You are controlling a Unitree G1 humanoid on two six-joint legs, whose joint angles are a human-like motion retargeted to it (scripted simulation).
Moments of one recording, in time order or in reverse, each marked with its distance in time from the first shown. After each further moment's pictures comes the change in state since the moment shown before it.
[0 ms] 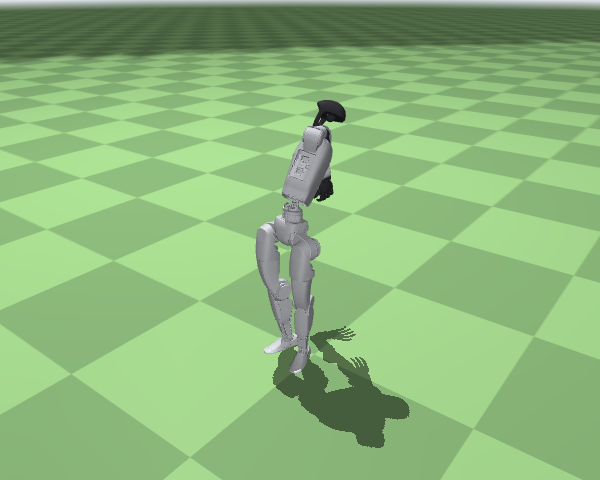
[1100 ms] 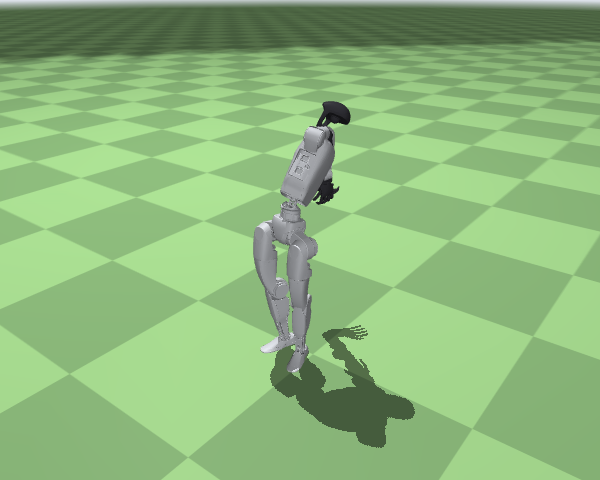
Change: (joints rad) left arm 0.000 0.000 0.000 -0.038 -0.061 -0.028 0.020; right arm 0.071 -0.169 -0.085 -0.100 0.000 0.000 0.000; waist -0.056 -0.005 -0.032; left_leg 0.022 0.006 0.002 -0.001 0.001 0.001; right_leg 0.015 0.004 0.001 0.003 0.004 0.001
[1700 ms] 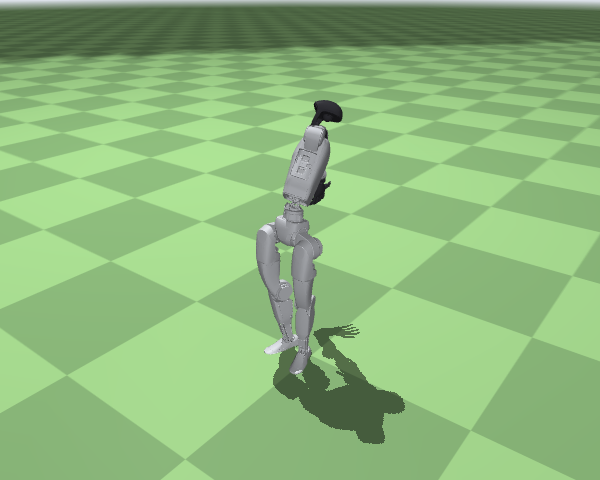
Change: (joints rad) left arm 0.000 0.000 0.000 -0.063 -0.045 -0.013 -0.072; right arm -0.066 -0.038 0.049 0.130 0.000 0.000 0.000; waist 0.093 0.006 0.028; left_leg -0.012 -0.034 -0.055 -0.002 0.017 0.007; right_leg 0.020 -0.031 -0.062 -0.010 -0.010 0.005
